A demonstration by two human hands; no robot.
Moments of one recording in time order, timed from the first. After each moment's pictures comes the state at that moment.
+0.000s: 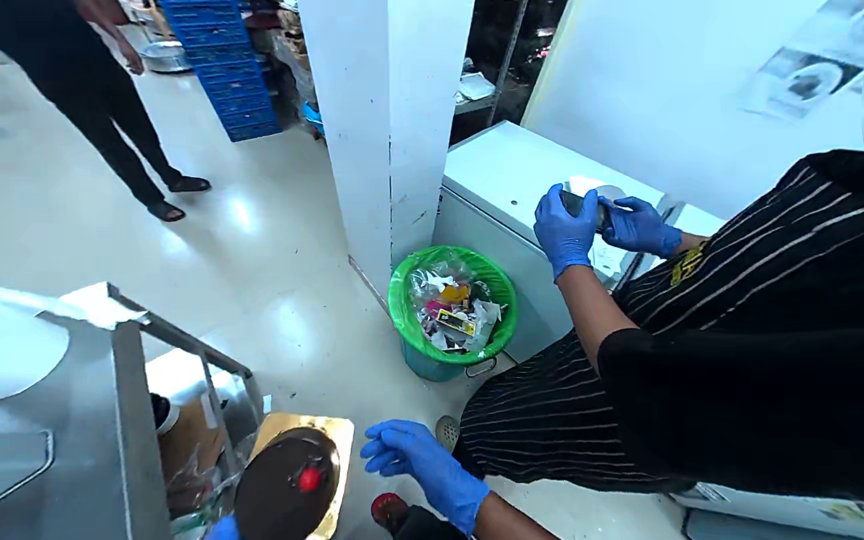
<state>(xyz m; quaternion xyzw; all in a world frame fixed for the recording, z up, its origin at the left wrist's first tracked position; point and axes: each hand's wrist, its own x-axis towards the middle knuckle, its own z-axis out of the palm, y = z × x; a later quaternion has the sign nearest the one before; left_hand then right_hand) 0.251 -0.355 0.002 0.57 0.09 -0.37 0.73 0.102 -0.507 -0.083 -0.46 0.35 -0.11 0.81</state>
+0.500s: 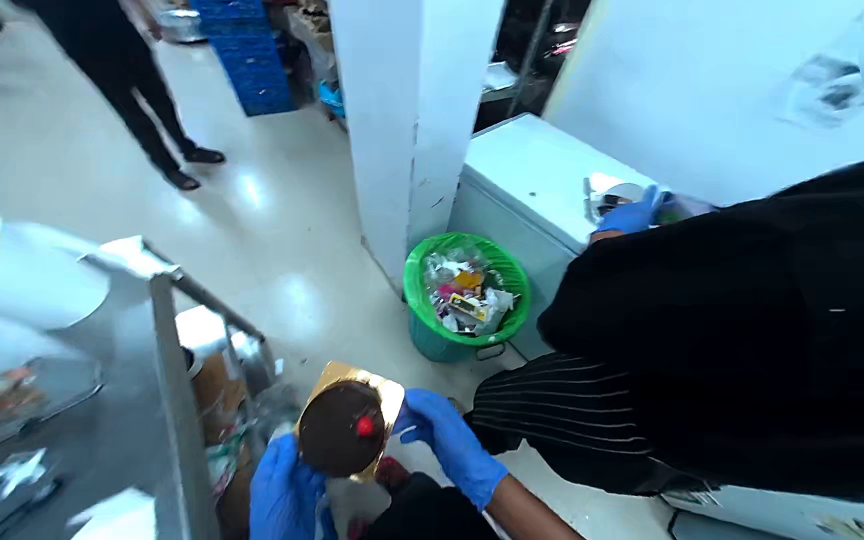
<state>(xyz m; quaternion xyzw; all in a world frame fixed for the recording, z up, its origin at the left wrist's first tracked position) 0.263 -0.320 -0.068 0.57 0.00 -0.38 0.73 0.100 -0.474 -0.071 -0.46 0.34 -0.19 0.80</state>
